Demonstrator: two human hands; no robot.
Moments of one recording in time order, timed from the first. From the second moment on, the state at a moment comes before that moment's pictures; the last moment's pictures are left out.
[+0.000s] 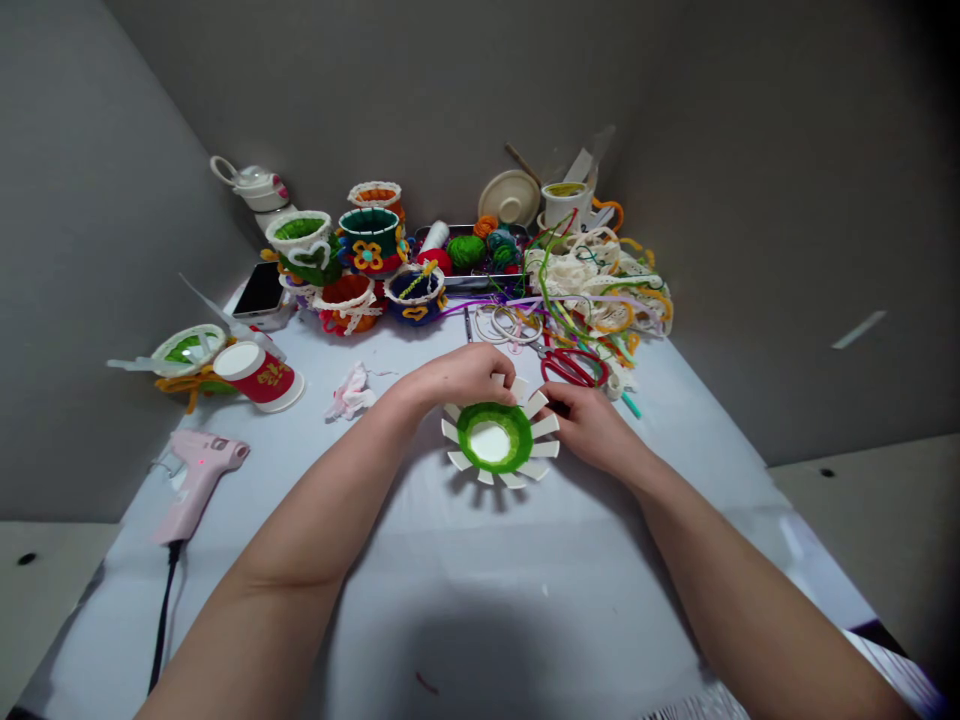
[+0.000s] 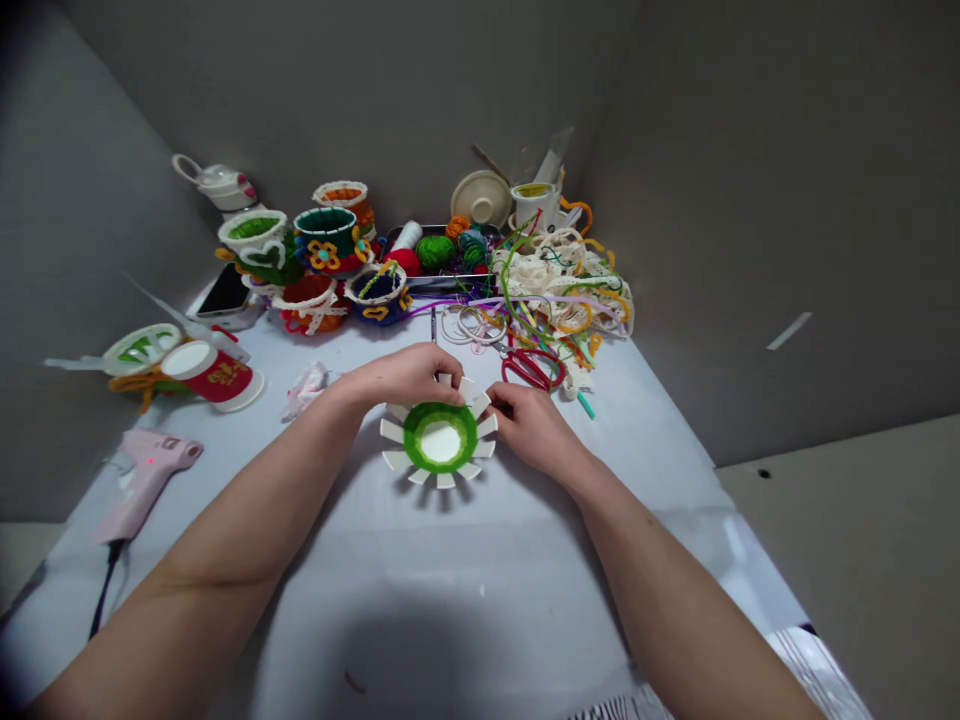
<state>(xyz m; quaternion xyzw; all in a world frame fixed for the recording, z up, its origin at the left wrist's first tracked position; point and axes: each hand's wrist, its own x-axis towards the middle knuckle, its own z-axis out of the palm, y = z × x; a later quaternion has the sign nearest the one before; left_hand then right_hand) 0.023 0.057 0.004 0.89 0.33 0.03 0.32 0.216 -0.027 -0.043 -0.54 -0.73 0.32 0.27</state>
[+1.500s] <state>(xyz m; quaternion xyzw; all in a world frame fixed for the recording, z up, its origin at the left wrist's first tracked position) 0.008 0.068 0.007 0.87 0.37 0.04 0.33 0.223 -0.023 -0.042 -0.54 -0.77 0.26 0.23</state>
